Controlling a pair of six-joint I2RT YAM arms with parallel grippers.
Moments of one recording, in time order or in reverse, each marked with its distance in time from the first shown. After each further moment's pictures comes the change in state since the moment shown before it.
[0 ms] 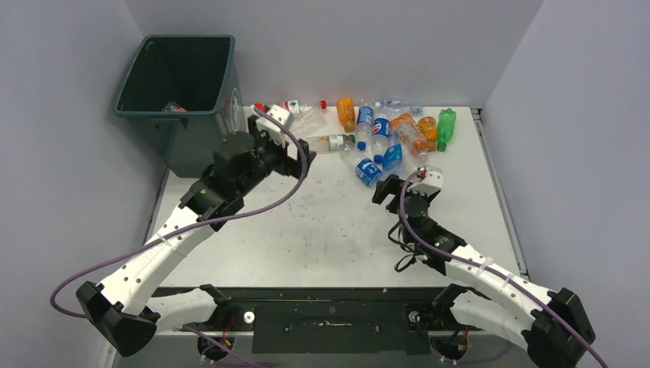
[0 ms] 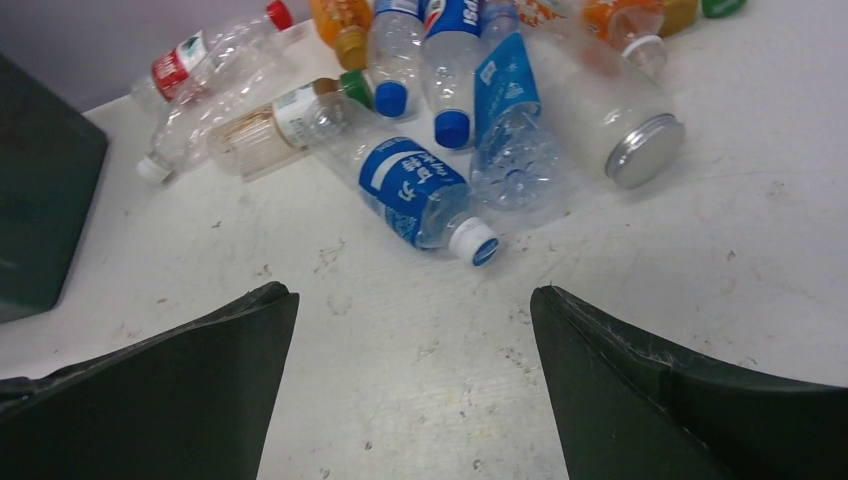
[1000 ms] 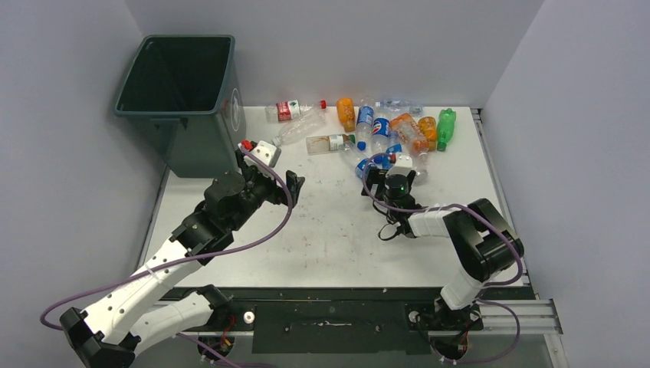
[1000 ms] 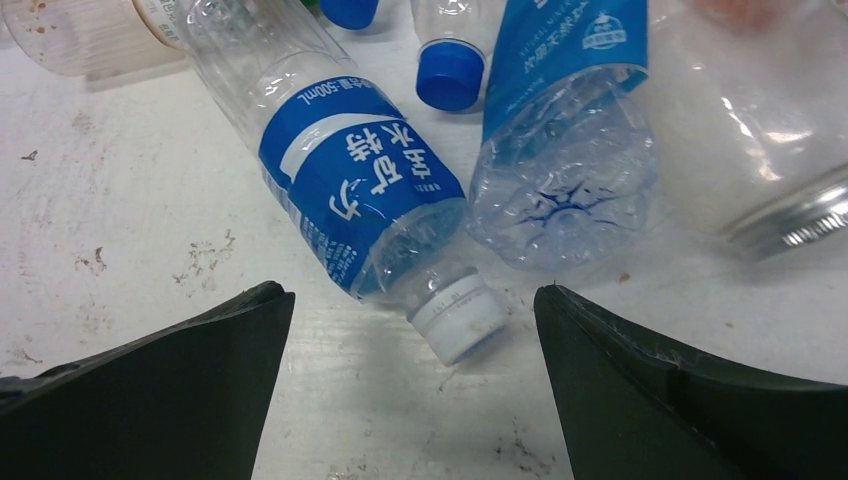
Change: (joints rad) left arm -0.079 -0.246 -0.372 0.055 -0.134 -0.023; right arm -0.296 0.719 0.075 0.510 -0.351 -0.188
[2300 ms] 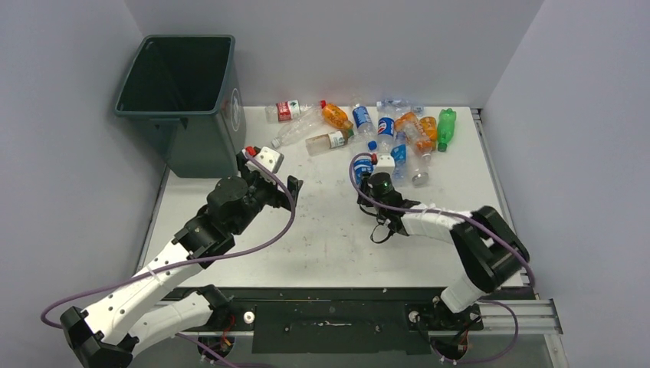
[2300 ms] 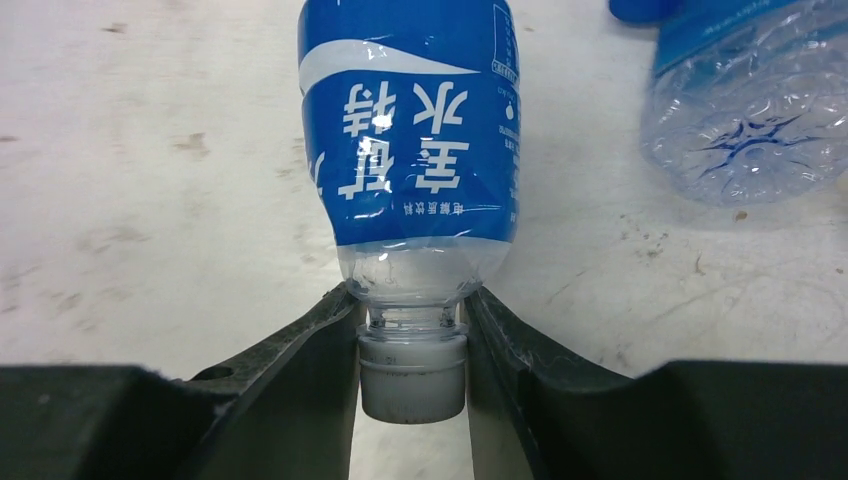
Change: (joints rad) left arm -0.017 -0.001 -0.034 0.014 -0.049 0.045; right arm 0.108 0.009 0.134 -0.306 -0.023 0.032
